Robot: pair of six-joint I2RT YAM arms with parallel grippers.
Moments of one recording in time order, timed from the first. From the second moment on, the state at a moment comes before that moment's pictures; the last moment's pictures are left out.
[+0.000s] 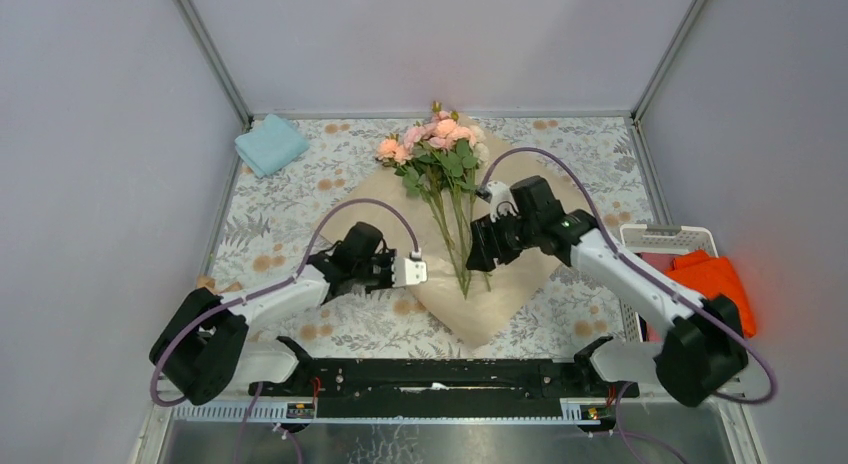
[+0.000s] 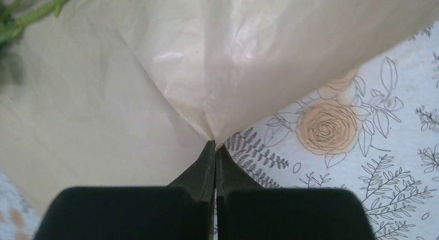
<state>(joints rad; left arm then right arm) -0.66 1.25 0.53 -0.14 0.31 0.88 0.55 1.33 0.96 -0.58 -0.47 0.17</state>
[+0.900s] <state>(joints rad) -0.46 1.33 0.64 -0.25 0.59 0.57 0.65 0.92 0.43 -0.47 -0.56 -0.85</state>
